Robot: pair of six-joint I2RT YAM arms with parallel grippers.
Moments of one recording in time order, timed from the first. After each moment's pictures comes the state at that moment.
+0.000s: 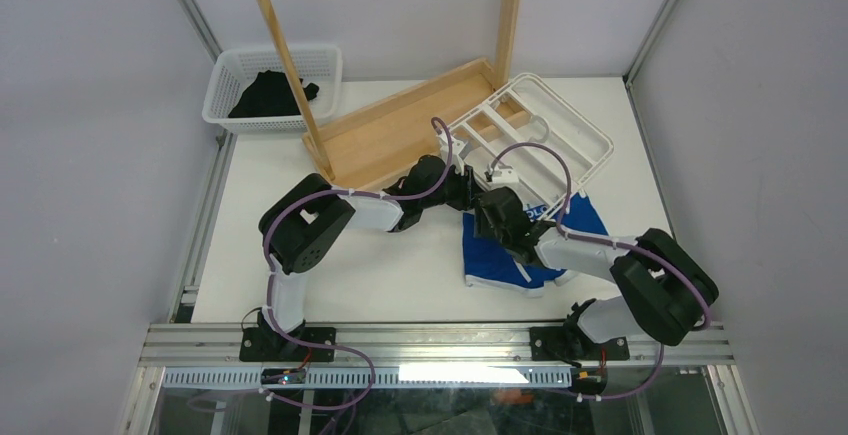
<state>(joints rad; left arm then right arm) -0.81 1.99 1.06 0.61 0.21 -0.50 0.72 1.38 0.53 0.10 0.37 0.45</state>
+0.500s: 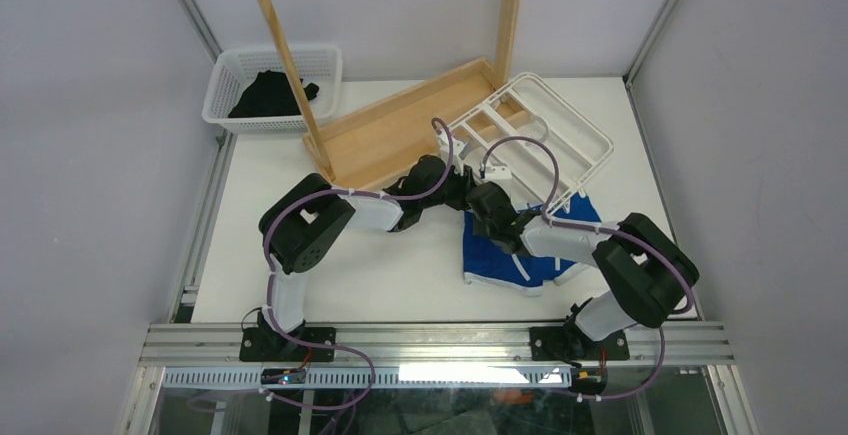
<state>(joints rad) -0.80 1.99 1.06 0.60 0.19 -0.47 0.75 1.49 0.64 -0.04 0.46 0.51</state>
